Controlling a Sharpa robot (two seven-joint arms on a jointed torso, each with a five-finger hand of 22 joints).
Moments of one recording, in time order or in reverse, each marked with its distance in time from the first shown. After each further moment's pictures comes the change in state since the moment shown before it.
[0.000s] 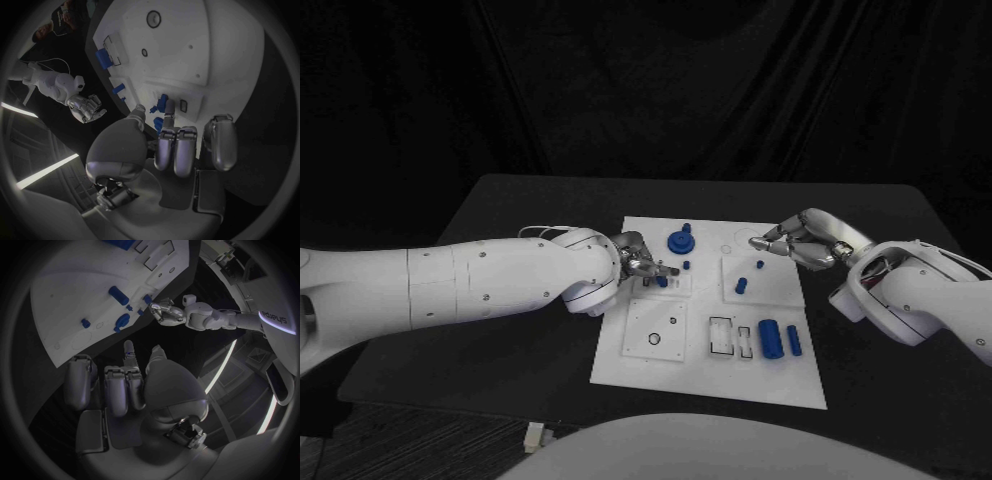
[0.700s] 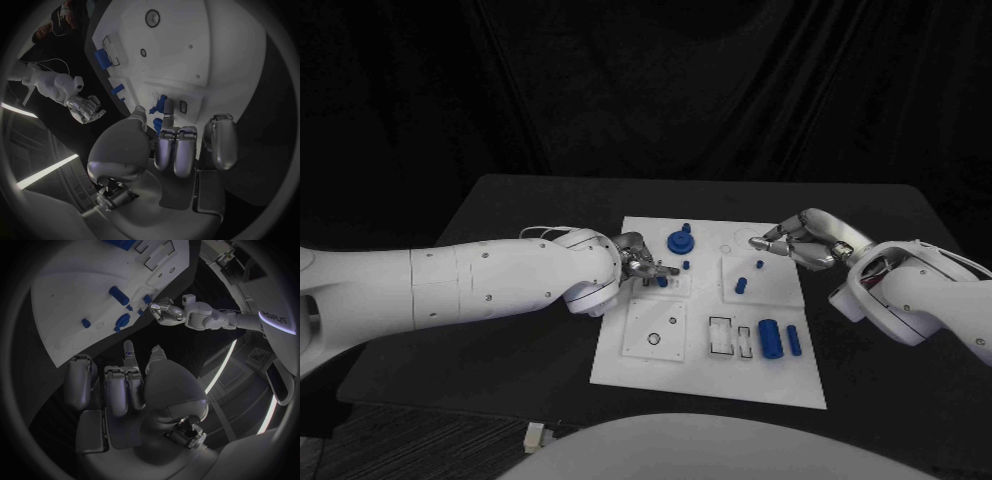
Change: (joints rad) left arm -0.002 0.009 -0.002 -0.010 0.000 0.000 0.000; left_hand 0.058 0.030 -0.077 0.068 0.000 0.025 -0.018 0.084 0.056 -0.004 -0.004 0.000 0.000 0.004 -0.004 0.000 0.000 0.000 -0.007 -0.007 -0.014 0.000; right arm 0.000 -0.001 0.000 0.000 0.000 0.000 0.000; right_hand 0.003 0.003 0.000 0.000 0.000 0.000 0.000 0.000 0.000 -0.004 0.004 0.003 0.000 0.000 0.000 0.000 0.000 0.000 0.000 0.000 0.000 0.000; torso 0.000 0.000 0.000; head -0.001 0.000
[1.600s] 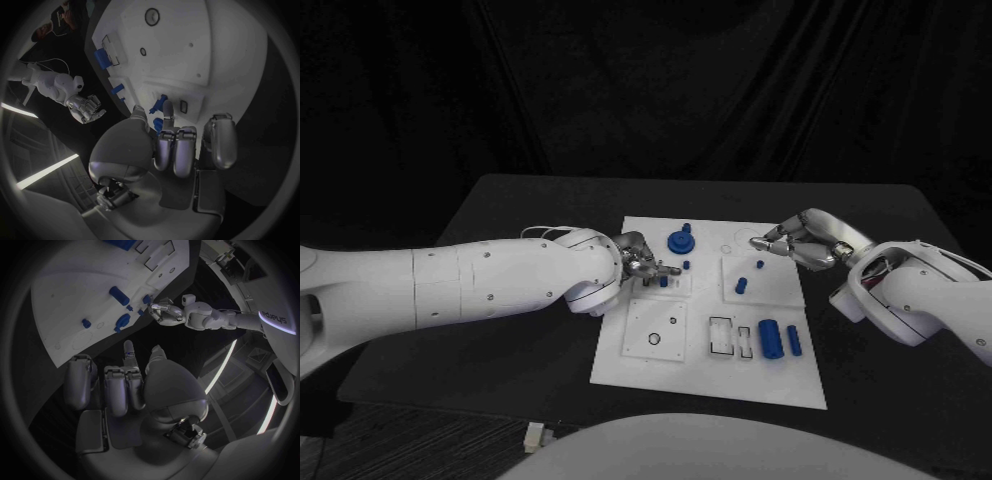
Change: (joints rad) left arm -0.001 -0.001 0.000 0.002 0.000 -0.005 0.009; left_hand 0.063 0.037 -0.127 0.047 0.000 -0.106 -0.020 0.240 0.249 0.000 -0.015 0.000 0.000 -0.003 -0.009 0.000 0.000 0.000 0.000 -0.007 -0.020 0.000; right arm 0.000 -0.002 0.000 0.001 0.000 0.000 0.000; right_hand 0.001 0.001 -0.003 0.003 0.000 0.000 0.000 0.000 0.000 0.000 0.000 -0.002 0.000 0.000 0.000 0.000 0.000 0.000 0.000 0.000 -0.004 0.000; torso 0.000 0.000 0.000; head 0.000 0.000
